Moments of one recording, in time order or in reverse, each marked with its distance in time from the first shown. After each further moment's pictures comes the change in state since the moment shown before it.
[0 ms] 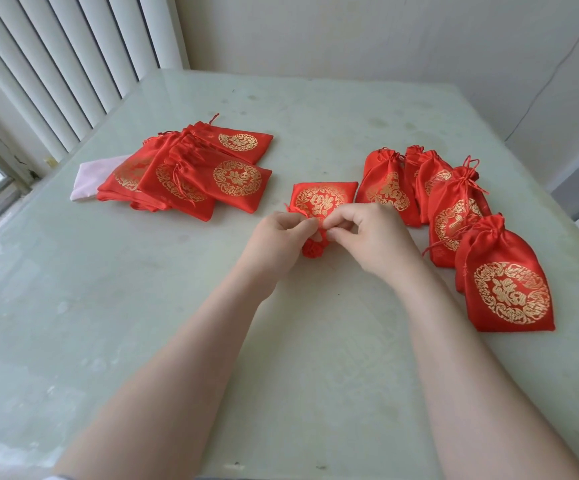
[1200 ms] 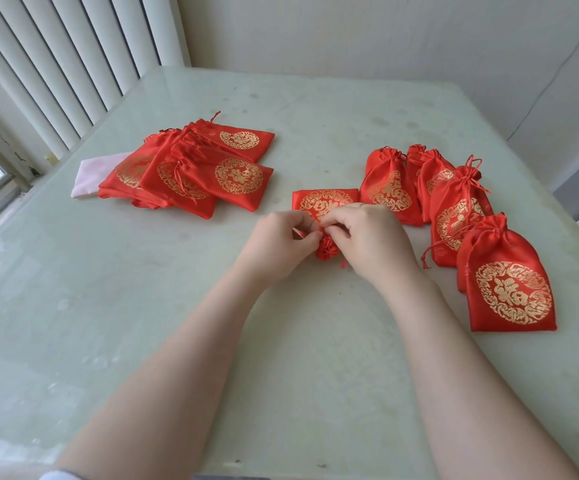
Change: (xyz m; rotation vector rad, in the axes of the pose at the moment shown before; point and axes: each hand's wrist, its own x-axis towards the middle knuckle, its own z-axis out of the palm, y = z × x) left_hand 0.006 -0.010 -0.005 0.275 -0.044 0.224; right_hand -0.002 -0.003 0.008 -0.268 0.076 -0.154
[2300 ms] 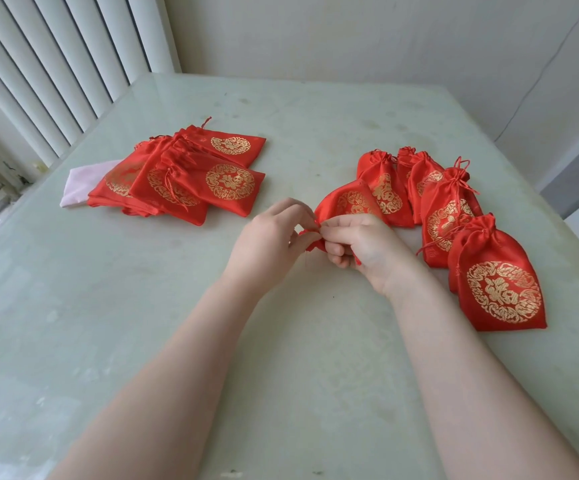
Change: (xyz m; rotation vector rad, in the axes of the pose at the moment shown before) left_hand 0.003 -0.009 -0.003 0.170 0.119 0.437; right_hand 0.000 -0.002 -0.007 1.037 -0.305 0.626
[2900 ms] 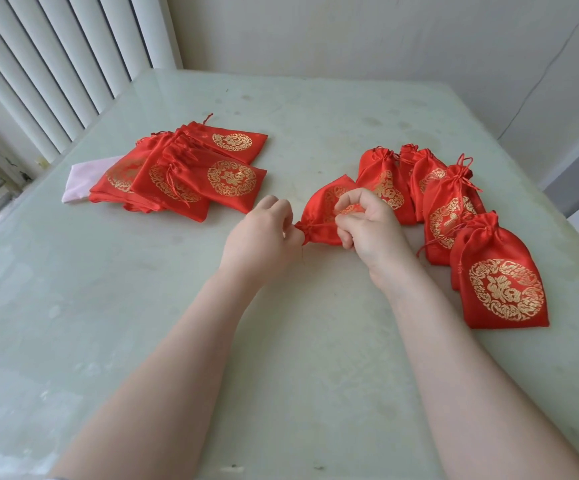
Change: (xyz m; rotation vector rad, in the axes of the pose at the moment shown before) left_hand 0.003 0.004 -0.004 0.256 -0.003 -0.277; right_hand 0.010 0.006 0.001 -0.083 0.330 -0.229
